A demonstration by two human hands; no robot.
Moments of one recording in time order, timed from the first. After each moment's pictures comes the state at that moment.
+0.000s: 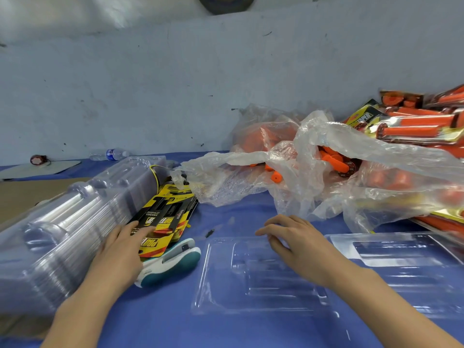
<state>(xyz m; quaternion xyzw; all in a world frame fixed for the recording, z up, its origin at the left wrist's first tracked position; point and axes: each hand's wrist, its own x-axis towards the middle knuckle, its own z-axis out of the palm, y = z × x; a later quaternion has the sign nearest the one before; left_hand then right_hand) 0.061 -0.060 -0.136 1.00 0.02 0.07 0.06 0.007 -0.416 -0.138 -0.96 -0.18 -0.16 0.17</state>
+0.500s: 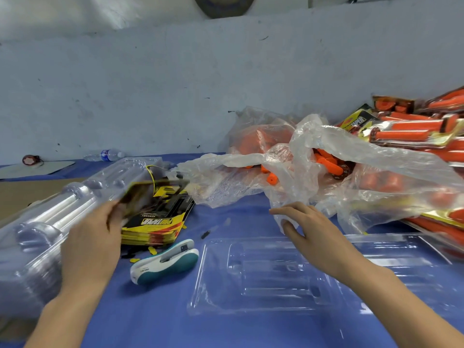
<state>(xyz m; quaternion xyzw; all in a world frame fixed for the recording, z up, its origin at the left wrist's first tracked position) 0.046 -0.060 -0.103 0.88 -0.01 0.41 0.23 -0.002 -0.435 -0.120 -0.95 -0.12 -0.19 0.23</state>
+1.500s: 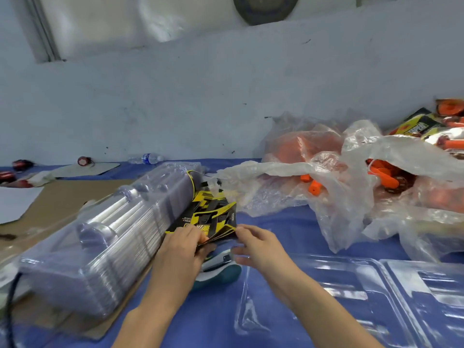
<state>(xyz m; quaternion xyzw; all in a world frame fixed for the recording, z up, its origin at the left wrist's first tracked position) 0.038 -0.094 -0.123 0.92 -0.16 0.31 0.16 0.042 -0.267 -0.115 -0.66 0.01 0.07 0.75</state>
